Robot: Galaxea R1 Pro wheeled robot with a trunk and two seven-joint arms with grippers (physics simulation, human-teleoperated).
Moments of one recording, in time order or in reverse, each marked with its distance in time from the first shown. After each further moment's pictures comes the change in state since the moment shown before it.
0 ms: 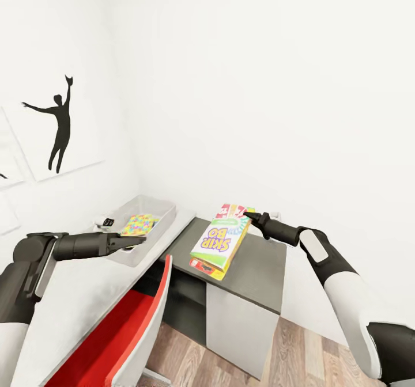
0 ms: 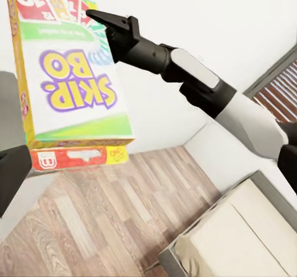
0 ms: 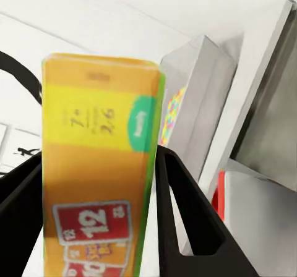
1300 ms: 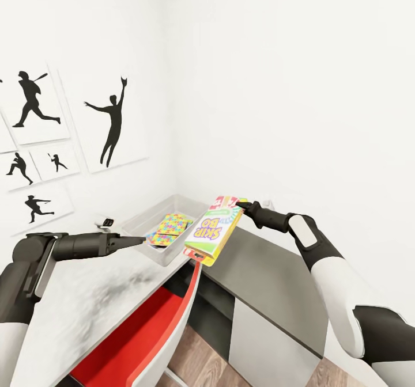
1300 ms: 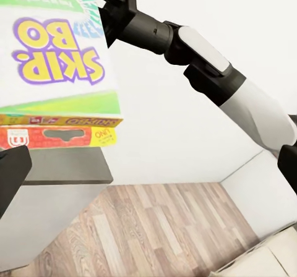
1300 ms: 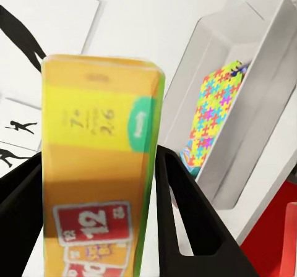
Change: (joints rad) left arm 0.000 0.002 0.001 0.003 -0.005 -0.004 0.000; right arm -0.081 0.070 -0.019 -0.004 -0.004 -0.009 -0.179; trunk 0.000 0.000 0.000
